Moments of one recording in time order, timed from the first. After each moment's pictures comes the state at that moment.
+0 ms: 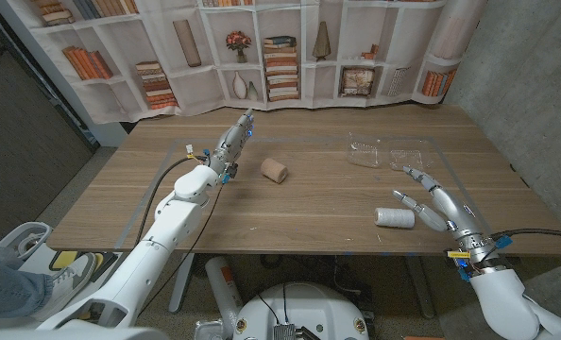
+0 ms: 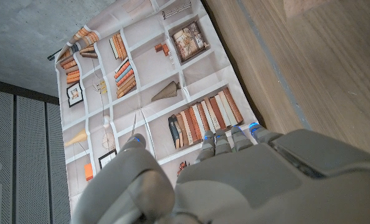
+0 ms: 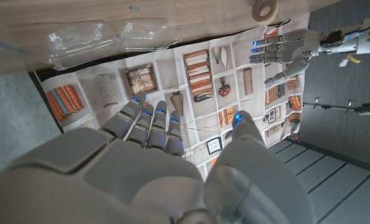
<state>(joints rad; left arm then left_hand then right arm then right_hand) 0.93 0.37 0.21 -1.52 -0.35 -0.06 -0.10 0.30 -0.06 0.21 0.10 0.37 -0.03 0.06 0.20 0.18 -0.05 0.02 0.20 0.18 -0.12 0.02 0.19 0.18 -0.15 -0.04 0.20 0.18 -1.82 -0.64 0.13 -2.02 -0.51 0.33 -0.50 0.31 -0.03 0.31 -0.14 0.27 0.23 0.01 0.21 0.18 0.28 0.03 0.24 0.18 0.17 -0.02 0.19 0.18 0.27 -0.04 0.21 0.18</state>
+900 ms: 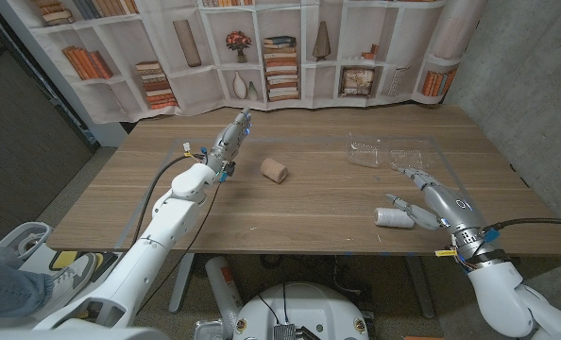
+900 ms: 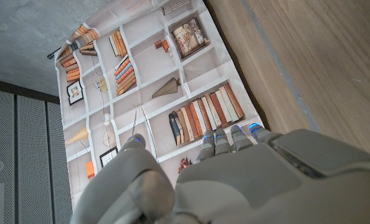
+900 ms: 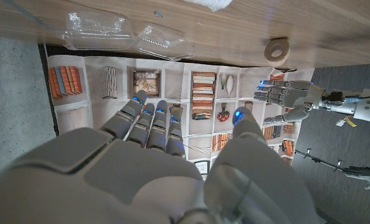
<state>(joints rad) 0.92 0.37 0.20 -1.52 -0.35 -0.06 -0.10 0.30 -0.06 0.20 0.10 0.37 -0.03 0.06 0.20 0.18 -0.05 0.02 0.20 0.18 -0.12 0.02 0.19 0.18 -0.15 -0.03 0.20 0.18 -1.85 -0.69 0.12 -2.13 -0.68 0.05 -0.46 0.35 -0.05 0.33 -0.16 0.29 0.23 0.01 0.21 0.18 0.29 0.03 0.24 0.18 0.20 -0.02 0.19 0.18 0.30 -0.04 0.21 0.18</state>
